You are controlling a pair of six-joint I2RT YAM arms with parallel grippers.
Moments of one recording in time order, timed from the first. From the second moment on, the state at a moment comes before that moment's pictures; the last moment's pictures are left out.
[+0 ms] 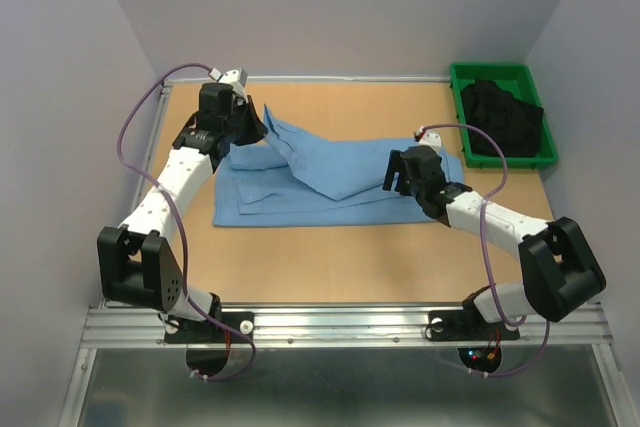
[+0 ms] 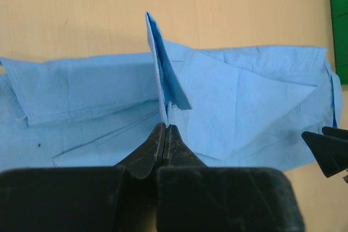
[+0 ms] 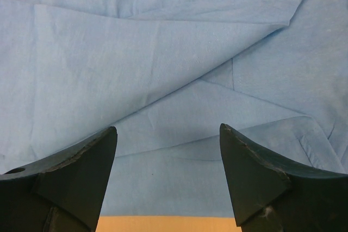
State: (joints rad) left arm -0.22 1.44 1.23 -0.35 0.16 -0.39; right arm 0.49 1.40 0.76 0.00 0.36 0.48
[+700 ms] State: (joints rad) left arm -0.16 1.46 1.09 -0.36 -0.02 -0.40; right arm 0.48 1.43 0.80 -0.01 0.33 0.46
